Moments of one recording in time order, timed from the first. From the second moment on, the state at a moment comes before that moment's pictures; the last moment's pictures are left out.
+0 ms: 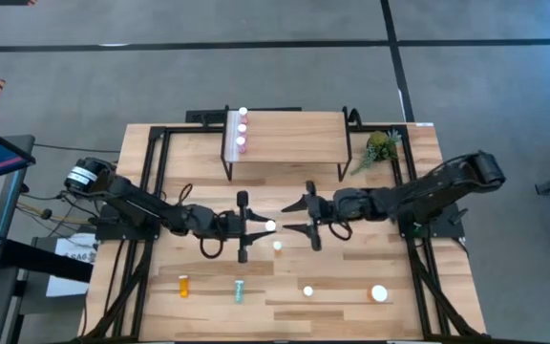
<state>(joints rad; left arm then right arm) -0.29 1.50 0.62 0.91 -0.31 0.19 0.17 1.41 0.77 0.45 0.14 0.03</state>
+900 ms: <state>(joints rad) -0.26 1.51 0.62 0.75 -0.30 0.08 0.18 1.59 1.37 -0.41 0.05 -0.03</state>
